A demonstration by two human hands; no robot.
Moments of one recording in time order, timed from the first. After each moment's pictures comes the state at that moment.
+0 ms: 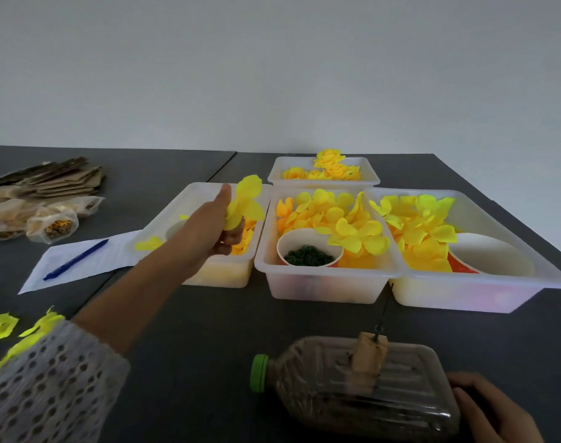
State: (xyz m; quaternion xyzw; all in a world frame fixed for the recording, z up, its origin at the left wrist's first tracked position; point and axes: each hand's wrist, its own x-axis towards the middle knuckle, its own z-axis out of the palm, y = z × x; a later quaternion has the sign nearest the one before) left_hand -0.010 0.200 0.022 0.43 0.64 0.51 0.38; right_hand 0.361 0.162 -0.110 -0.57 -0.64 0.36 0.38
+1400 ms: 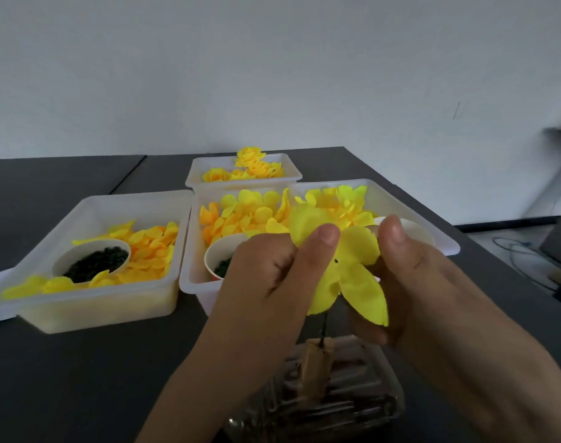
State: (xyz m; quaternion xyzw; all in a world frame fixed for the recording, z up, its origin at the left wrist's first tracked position) left_hand 0.138 0.146 0.039 0.67 0.42 0.56 0.27; right_hand 0.287 0.142 0.057 -0.33 -0.61 0.56 0.45
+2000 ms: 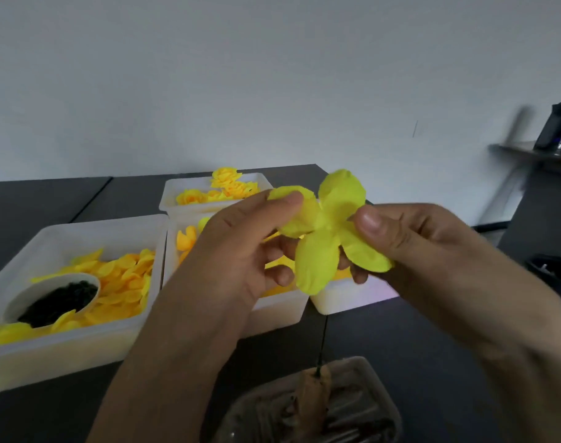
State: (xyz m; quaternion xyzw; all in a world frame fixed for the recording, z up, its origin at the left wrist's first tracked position) left_hand 0.118 0.188 0.072 0.50 0.32 0.57 0.57; right_hand 0.298 0.174 0.082 -0.32 -0.71 0.44 0.45
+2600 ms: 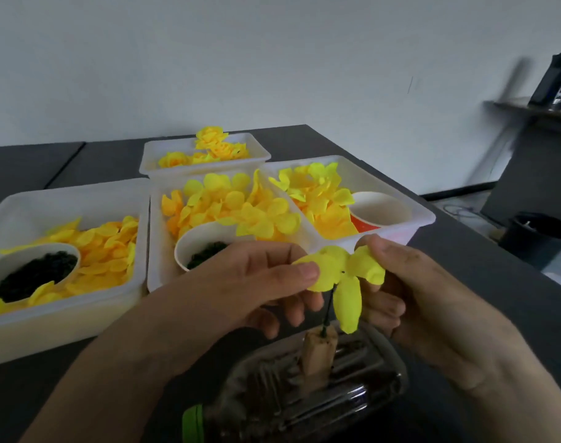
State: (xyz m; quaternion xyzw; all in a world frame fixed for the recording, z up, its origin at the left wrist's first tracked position) left_hand 0.090 0.188 0.017 0.64 0.32 0.29 0.64; right_hand 0.299 0.169 0.004 -0.30 -0.44 0.68 0.50
